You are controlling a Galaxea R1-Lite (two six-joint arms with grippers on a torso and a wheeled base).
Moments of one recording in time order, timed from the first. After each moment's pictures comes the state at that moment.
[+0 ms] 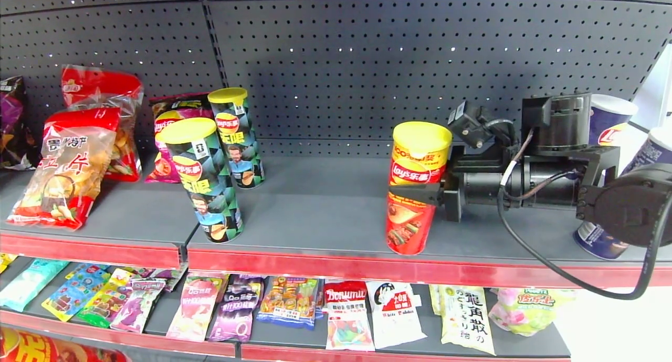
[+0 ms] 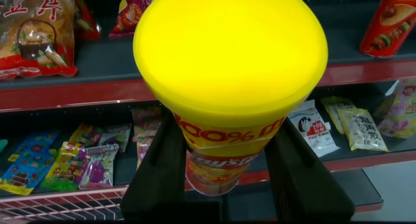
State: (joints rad) left arm -0.04 0.22 -0.40 0.23 -0.14 0.01; right arm 0.42 1.74 -1.01 -0.40 0.61 -0.35
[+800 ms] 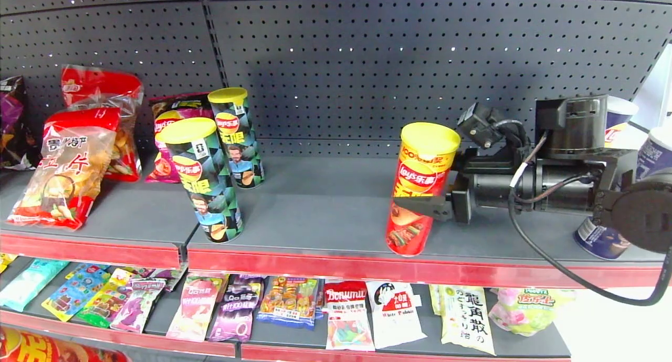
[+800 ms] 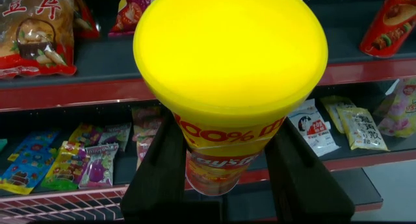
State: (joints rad) left arm -0.04 0.22 -0.40 0.23 -0.15 0.01; right arm 0.40 1.70 -0.96 -0.40 0.54 -0.33
